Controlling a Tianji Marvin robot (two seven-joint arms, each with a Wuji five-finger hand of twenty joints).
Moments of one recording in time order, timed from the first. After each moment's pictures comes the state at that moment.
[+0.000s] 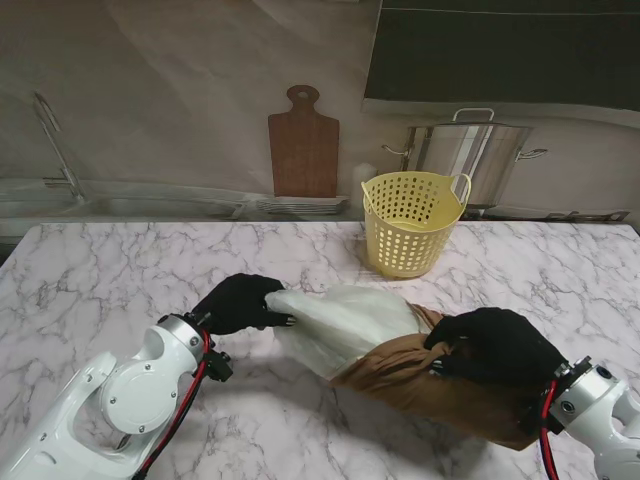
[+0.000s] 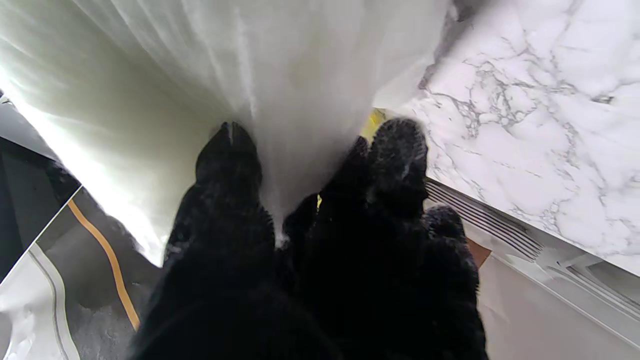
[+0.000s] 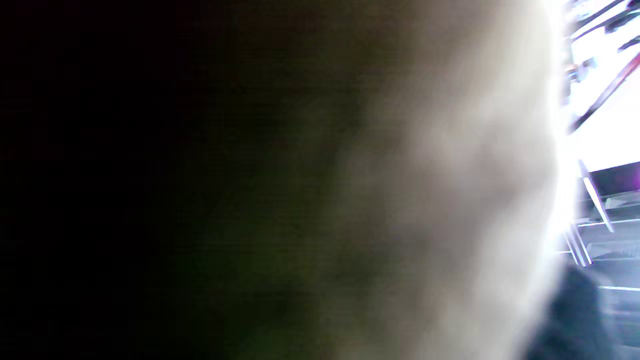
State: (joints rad) left arm 1.66 -1.08 -1.25 -1.94 0.52 0.03 -0.19; right arm -2.13 -1.07 1.80 -2.17 -0.58 -0.42 0.28; left_hand 1.14 -0.41 -0.03 -0.02 0.80 0.19 0.60 0.69 1.13 0.19 0.42 0.51 1.10 0.20 0.68 0.57 0.78 0.14 -0.35 0.49; right_hand 0.71 -0.51 0.75 -0.21 0.77 -0.12 0.77 0.52 1.04 0.04 0.67 0.88 1.18 0.07 0.93 0.70 0.60 0.33 1.32 0.62
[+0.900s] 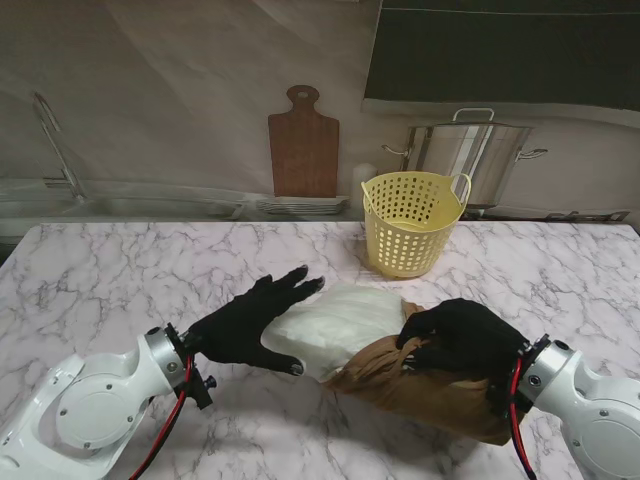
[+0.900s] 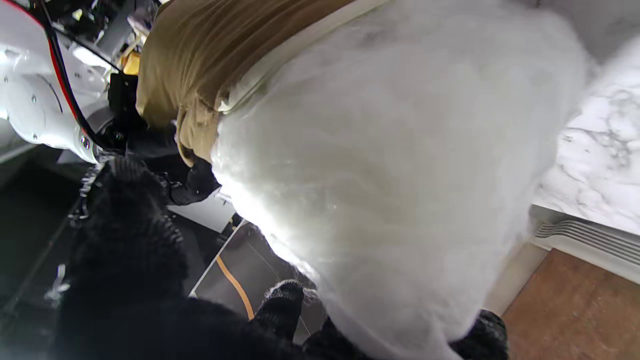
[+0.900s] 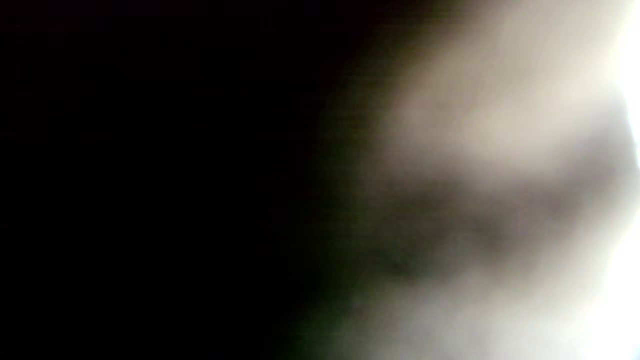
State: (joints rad) left arm 1.71 -1.03 -1.34 -1.96 0.42 -0.40 -0.38; right arm -1.96 -1.03 1.66 -2.09 -0.47 -0.39 0.40; left_hand 0.69 -0.31 -0.01 0.00 0.17 0.17 -0.02 0.10 0.11 0.27 -0.03 0.02 0.15 0.38 0.10 0.21 0.11 0.34 -0.33 0.33; right_hand 0.71 -0.51 0.78 -0.21 0.82 -0.12 0.77 0.58 1.09 0.04 0.73 0.93 1.22 0.07 0.98 0.71 0.61 0.33 1.33 0.62
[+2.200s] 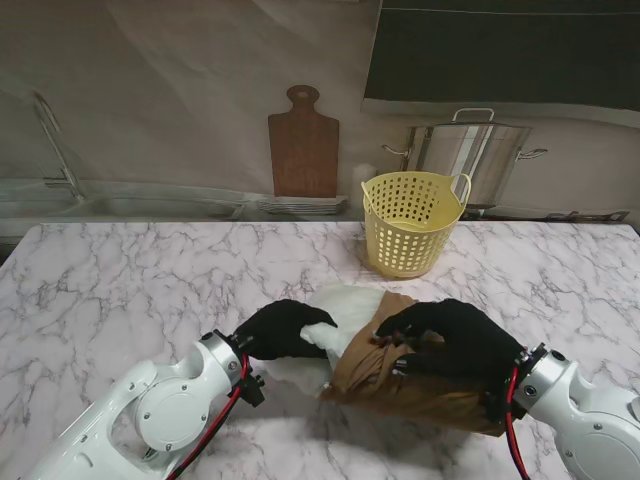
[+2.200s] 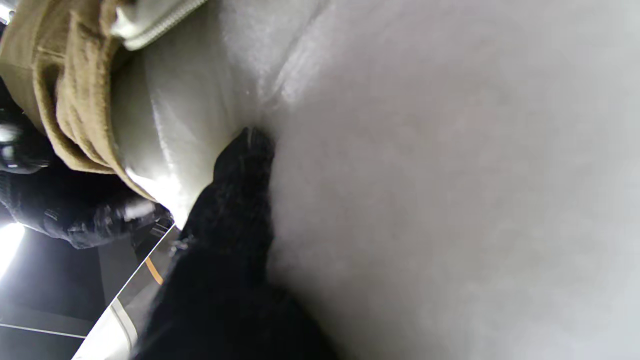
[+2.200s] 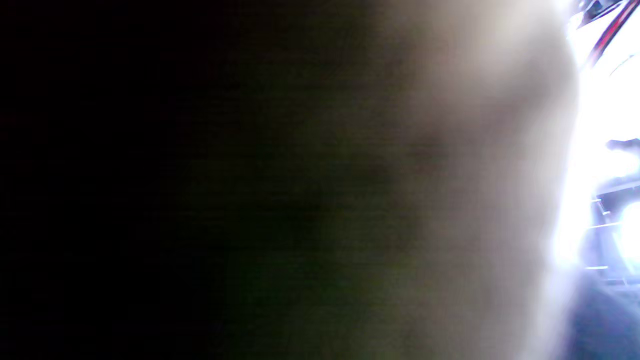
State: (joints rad) left arm 1.61 -1.07 -1.08 -1.89 0.55 -0.08 -0.20; right arm -1.99 -1.04 1.65 -2.06 -0.52 -0.46 0.30; left_hand 1.15 -0.42 0.06 -0.02 0.79 0.11 0.53 0.59 1.07 0.16 0.28 0.39 1.08 0.20 0.52 0.44 0.80 0.12 -0.32 0.47; right_hand 0.53 -0.38 0.60 -0.10 0.55 -0.12 0.43 0.45 0.69 0.04 0.41 0.48 0.82 0.09 0.33 0.52 0.31 0.35 1.05 0.60
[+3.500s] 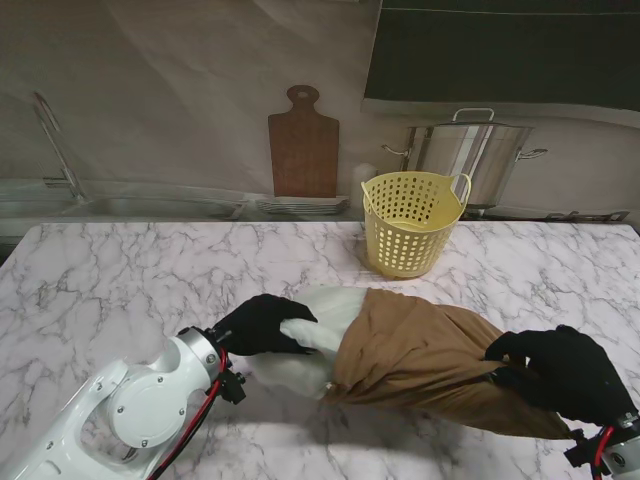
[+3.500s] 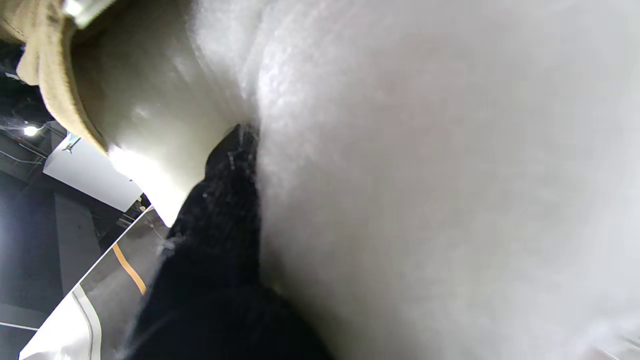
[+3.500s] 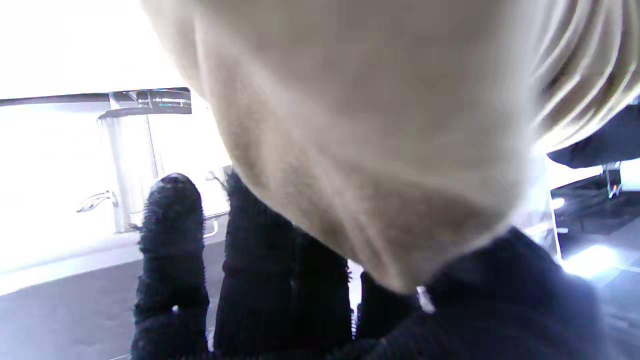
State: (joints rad) left arm 1.67 -1.06 -1.19 -1.98 0.50 0.00 -0.28; right arm -2.38 -1.14 1.94 -2.19 -0.86 -0.39 -0.15; left_hand 1.12 -0.46 0.10 -0.02 0.80 0.13 0.54 0.64 1.08 0.18 0.32 0.42 1.08 0.18 0.56 0.44 0.80 0.12 -0.32 0.47; right_hand 0.70 -0.46 0.73 -0.24 0.78 -0.20 0.80 0.66 1.06 0.00 0.73 0.97 1.18 0.05 0.97 0.72 0.56 0.36 1.21 0.60
